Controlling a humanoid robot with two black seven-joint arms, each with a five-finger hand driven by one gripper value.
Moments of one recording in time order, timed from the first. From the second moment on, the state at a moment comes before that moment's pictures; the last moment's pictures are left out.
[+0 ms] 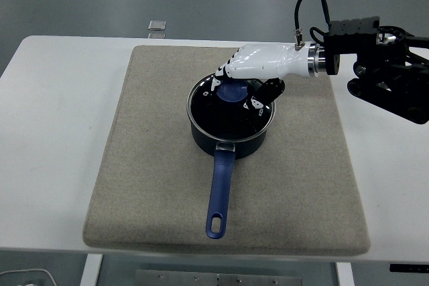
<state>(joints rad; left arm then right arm) -0.06 0.00 -0.13 -0.04 0.12 -0.18 -0.14 1.44 -0.32 -0.13 0.99 -1.46 0.02 0.60</state>
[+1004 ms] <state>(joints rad) -0.06 0.00 -0.13 -0.04 0.12 -0.18 -0.14 1.53 -0.32 -0.12 0.86 -1.44 0.04 0.60</state>
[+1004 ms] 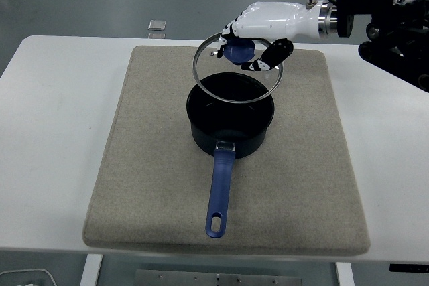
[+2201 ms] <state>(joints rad) -0.06 0.00 -0.13 -0.04 0.12 -0.18 -0.14 1.36 -0.36 -0.17 0.50 -1.46 0.07 0.61</state>
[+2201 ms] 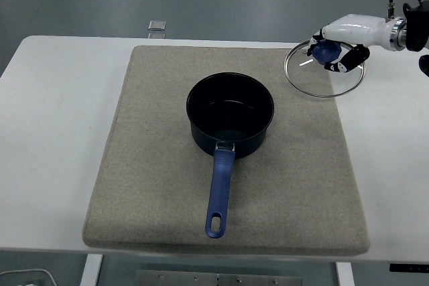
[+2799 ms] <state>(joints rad) -0.06 0.00 -0.13 -0.04 0.12 -0.18 -0.14 1.30 -0.39 -0.21 0.50 -1.44 0.08 0.61</state>
